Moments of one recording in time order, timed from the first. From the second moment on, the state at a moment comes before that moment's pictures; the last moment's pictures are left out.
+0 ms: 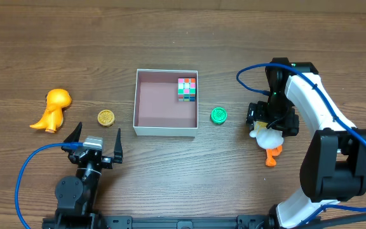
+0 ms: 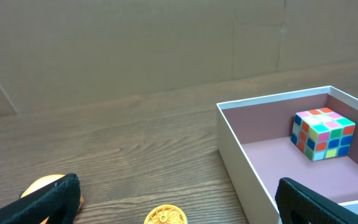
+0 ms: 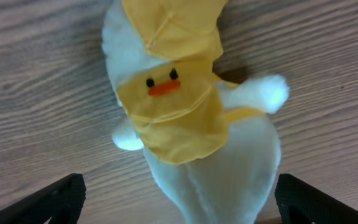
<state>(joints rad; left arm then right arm) -0.04 0.02 0.01 -0.07 0.07 0.11 0.05 1.84 1.33 -1.30 0.03 0.31</state>
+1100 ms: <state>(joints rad) -0.04 0.02 0.01 -0.07 0.07 0.11 0.05 1.84 1.25 -1.17 0.03 0.28</state>
